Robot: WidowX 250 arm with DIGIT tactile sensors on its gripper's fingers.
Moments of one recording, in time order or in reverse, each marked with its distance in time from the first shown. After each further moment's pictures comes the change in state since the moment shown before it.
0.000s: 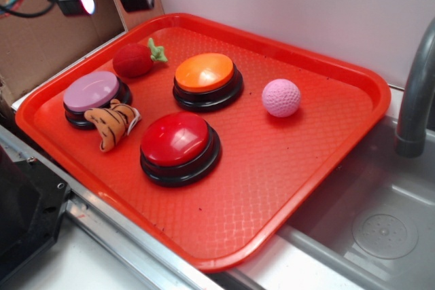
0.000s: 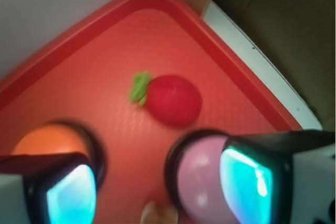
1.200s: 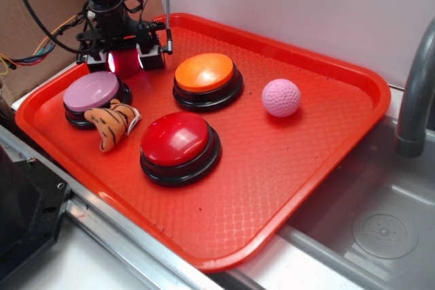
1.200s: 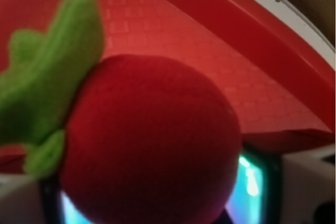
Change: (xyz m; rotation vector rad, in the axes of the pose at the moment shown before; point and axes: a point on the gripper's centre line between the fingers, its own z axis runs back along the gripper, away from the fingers) arm 0.008 0.014 -0.090 0.065 0.002 0.142
